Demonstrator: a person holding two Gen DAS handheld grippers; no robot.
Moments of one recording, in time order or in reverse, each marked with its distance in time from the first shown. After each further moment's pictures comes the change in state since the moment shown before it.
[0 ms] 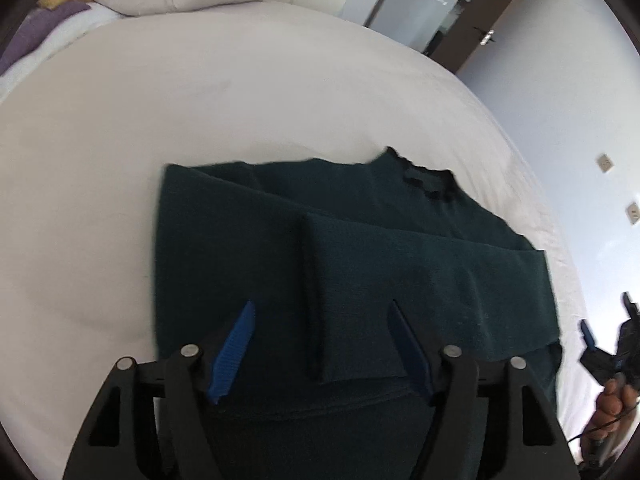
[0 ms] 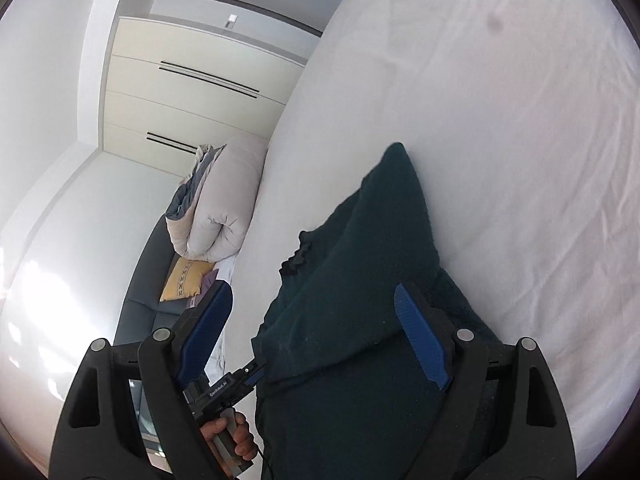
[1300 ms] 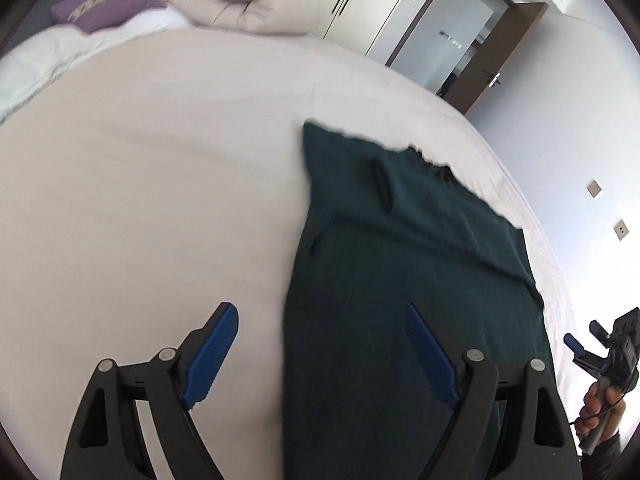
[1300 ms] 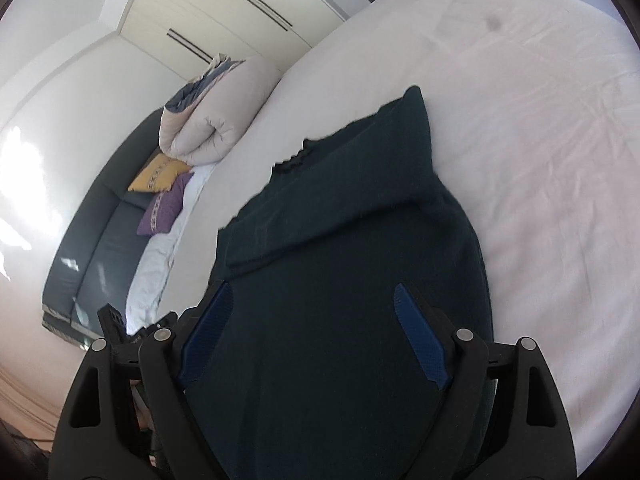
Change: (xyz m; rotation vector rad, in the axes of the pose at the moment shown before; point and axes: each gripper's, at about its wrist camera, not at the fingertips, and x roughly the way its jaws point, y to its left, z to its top) left arm -0.122 0.086 -0.148 -0.107 -0.096 -0.058; right arm -0.094 0.022 -0.086 -0.364 0.202 -0.139
